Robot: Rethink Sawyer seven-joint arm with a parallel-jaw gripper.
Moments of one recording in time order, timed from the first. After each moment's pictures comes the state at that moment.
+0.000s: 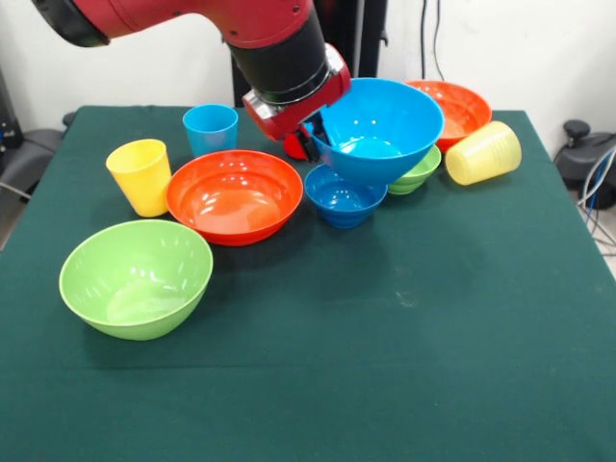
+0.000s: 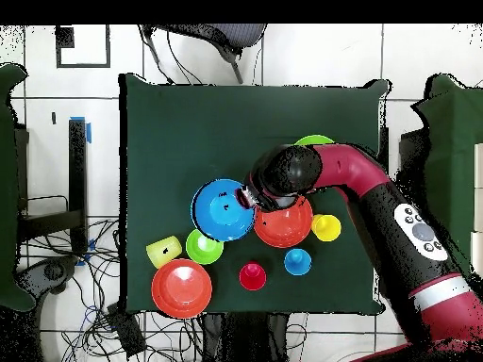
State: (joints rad) arm -0.87 -0.49 0.86 1.63 -0.55 1.11 1.39
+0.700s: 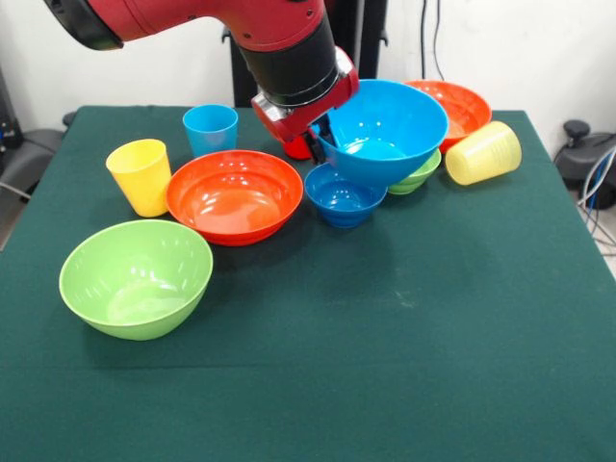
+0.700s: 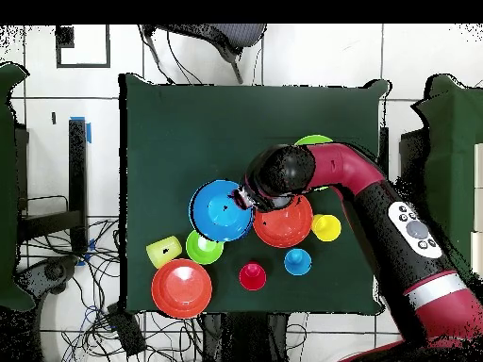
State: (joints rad) arm -0.85 -0.49 0.85 1.63 -0.56 1.11 1.39
